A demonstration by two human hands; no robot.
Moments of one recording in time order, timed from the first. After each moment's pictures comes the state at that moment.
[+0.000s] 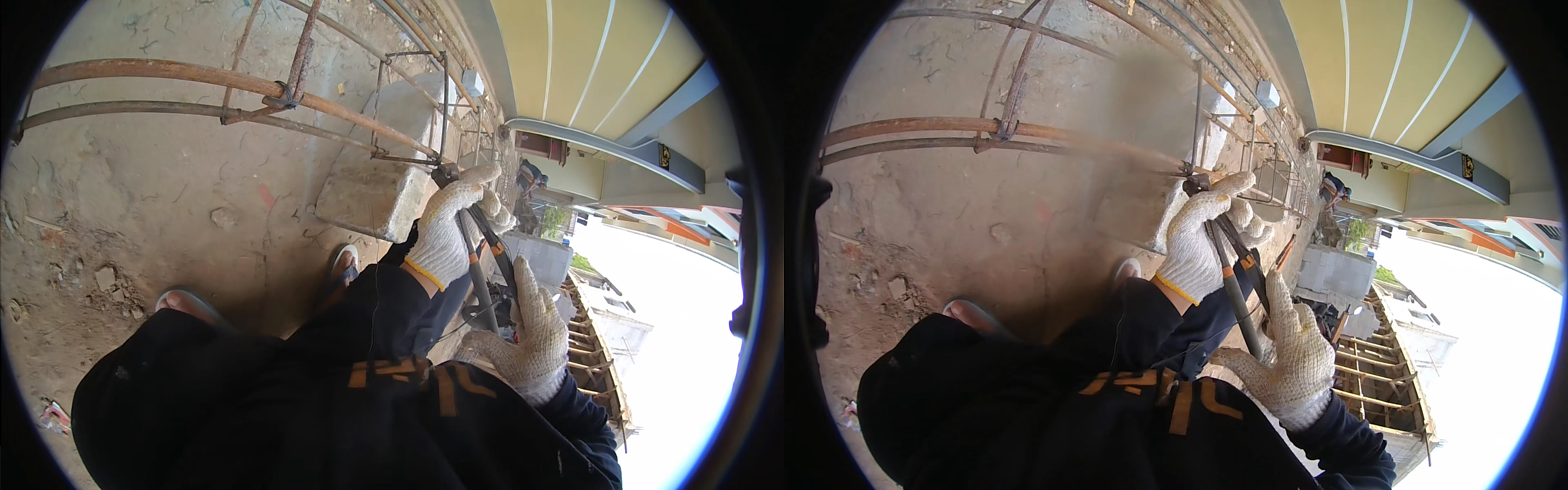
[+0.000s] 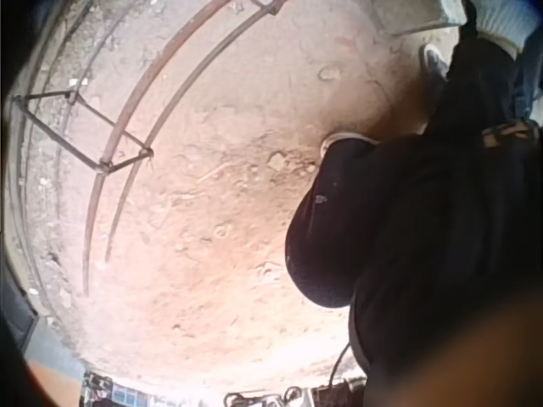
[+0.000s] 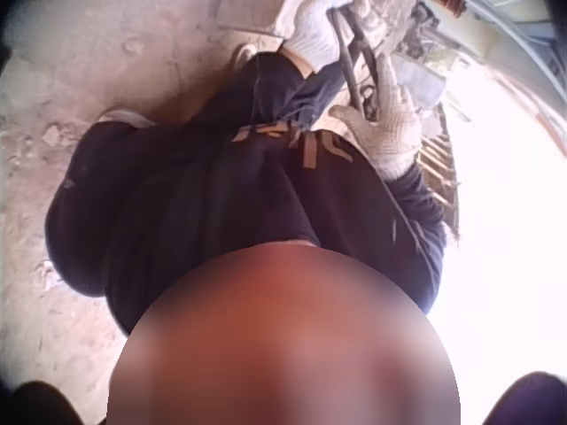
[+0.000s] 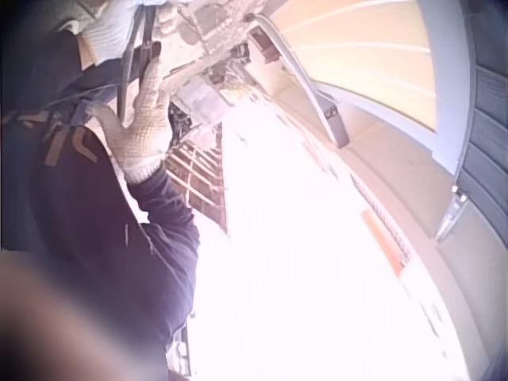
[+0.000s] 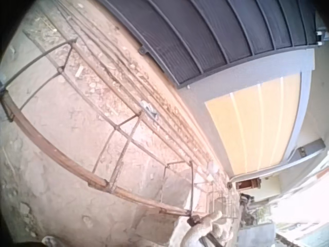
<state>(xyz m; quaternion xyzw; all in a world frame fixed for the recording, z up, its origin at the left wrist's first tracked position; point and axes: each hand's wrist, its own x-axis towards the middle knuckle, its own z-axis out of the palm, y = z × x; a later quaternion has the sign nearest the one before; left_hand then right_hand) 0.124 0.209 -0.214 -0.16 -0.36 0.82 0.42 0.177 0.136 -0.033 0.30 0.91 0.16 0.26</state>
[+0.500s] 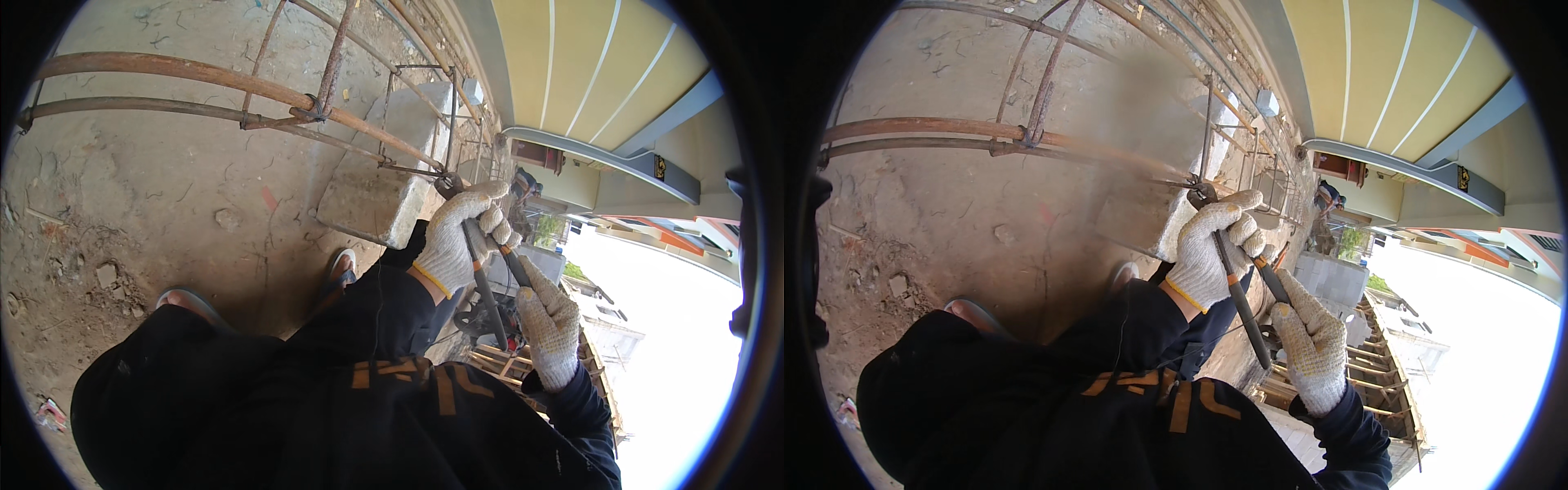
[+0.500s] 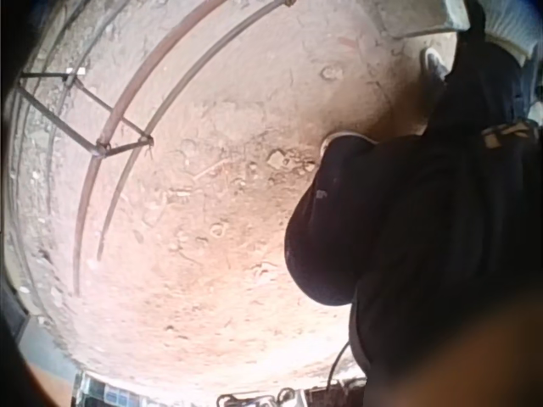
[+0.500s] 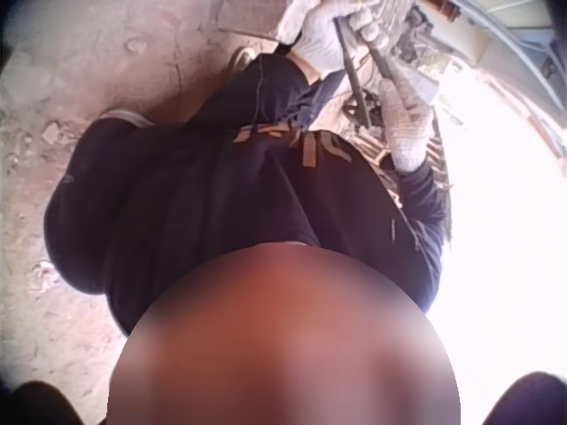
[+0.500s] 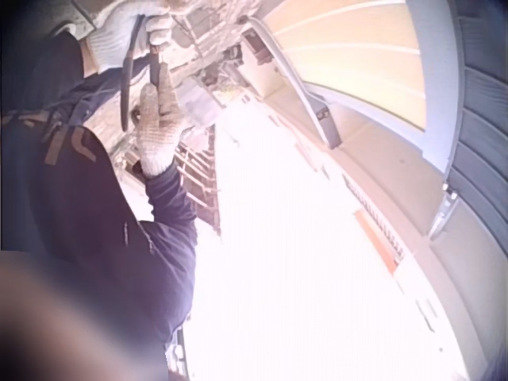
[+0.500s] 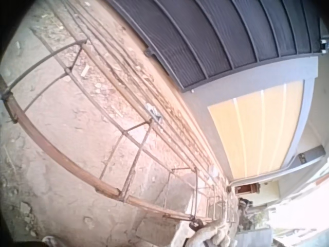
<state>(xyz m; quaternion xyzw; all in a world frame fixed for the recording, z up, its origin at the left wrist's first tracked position) 0.122 0.209 -0.213 -0.14 -0.46 0.76 0.43 0.167 0.159 -0.022 0.46 0.87 -0.10 0.15</state>
